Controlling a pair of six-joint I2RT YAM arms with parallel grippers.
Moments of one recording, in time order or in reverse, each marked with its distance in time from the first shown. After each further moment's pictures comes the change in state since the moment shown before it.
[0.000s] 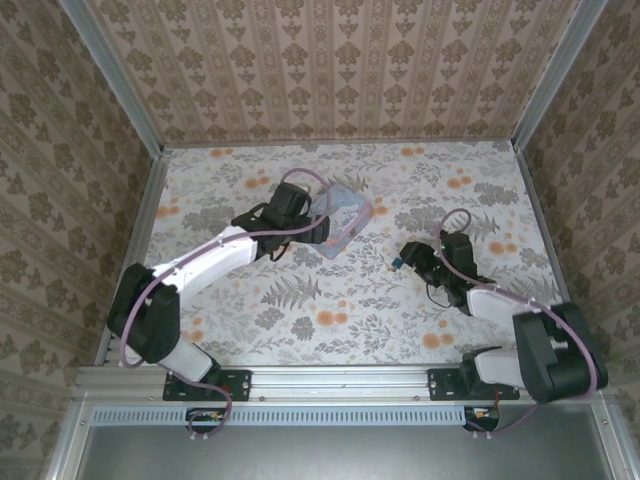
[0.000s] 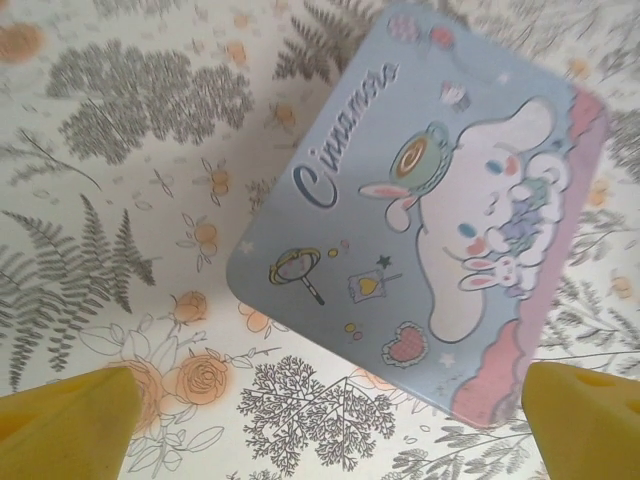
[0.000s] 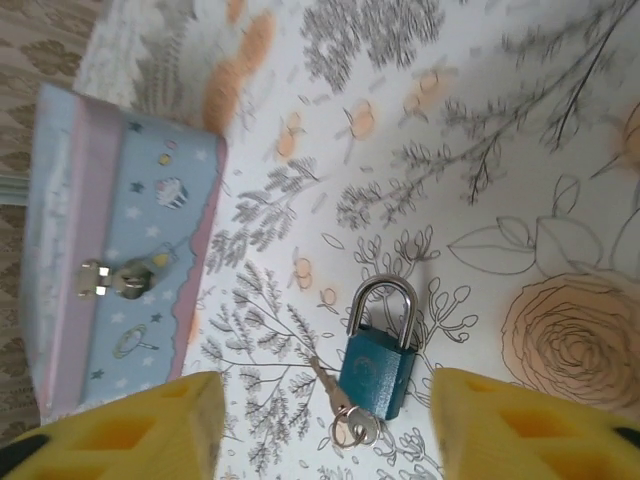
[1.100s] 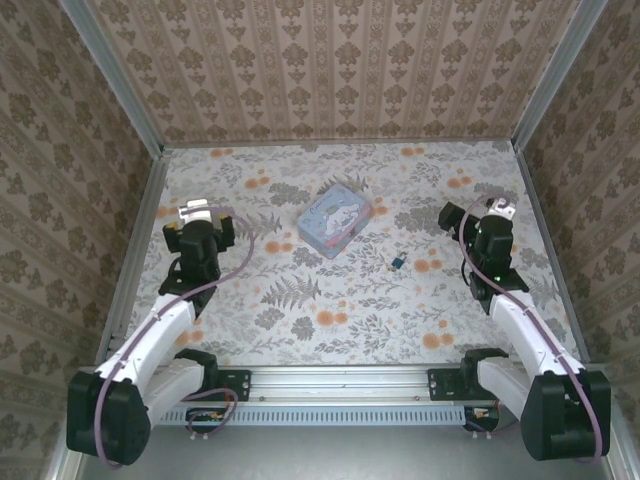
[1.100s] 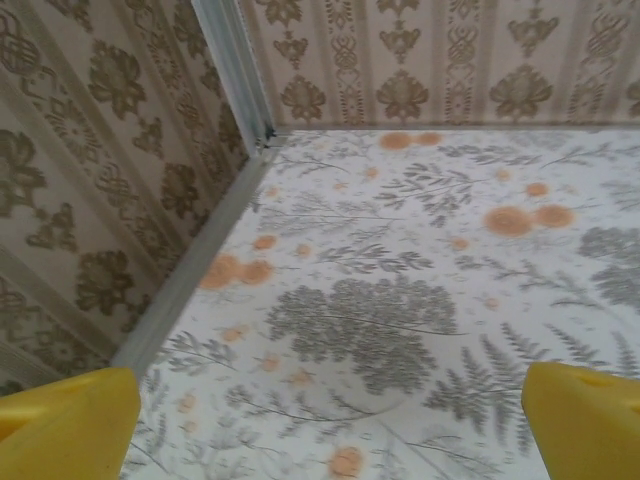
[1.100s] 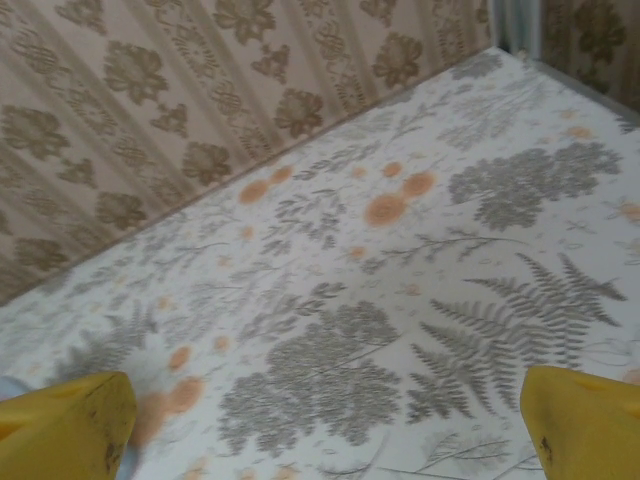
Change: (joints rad) left arm 0.422 -0.560 -0.600 0.489 -0.356 0.353; right arm -0.158 -0.251 0.126 -0.080 0.432 -0.442
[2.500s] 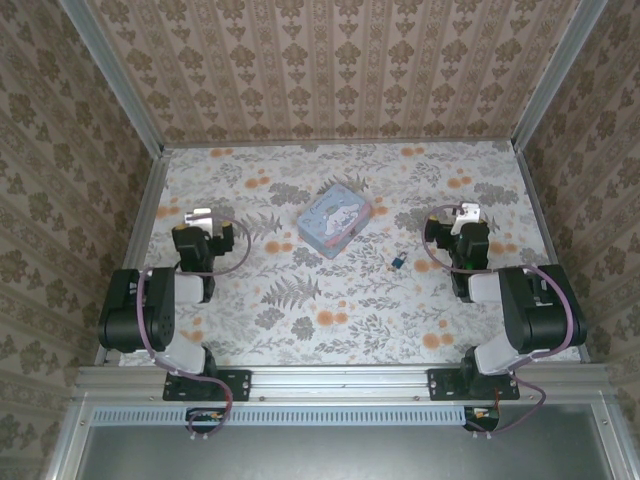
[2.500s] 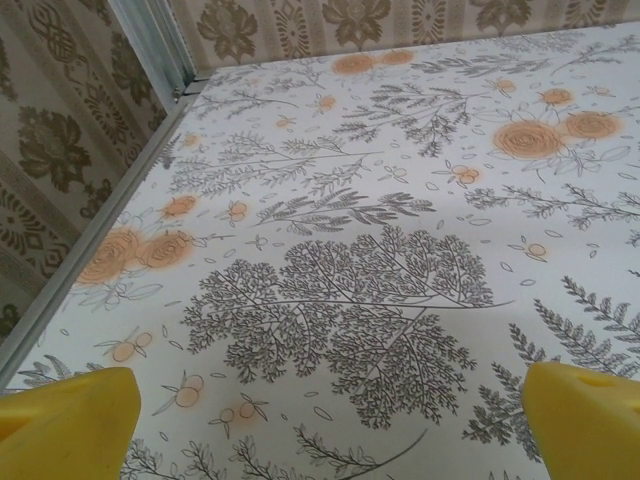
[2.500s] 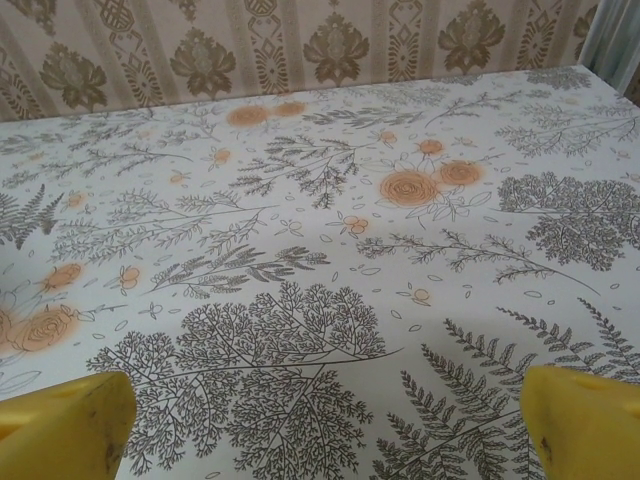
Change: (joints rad) left arm 0.244 0.590 -0.129 0.721 0.378 0.112; right arm 0.004 0.554 -0.106 0.689 -0.084 -0.359
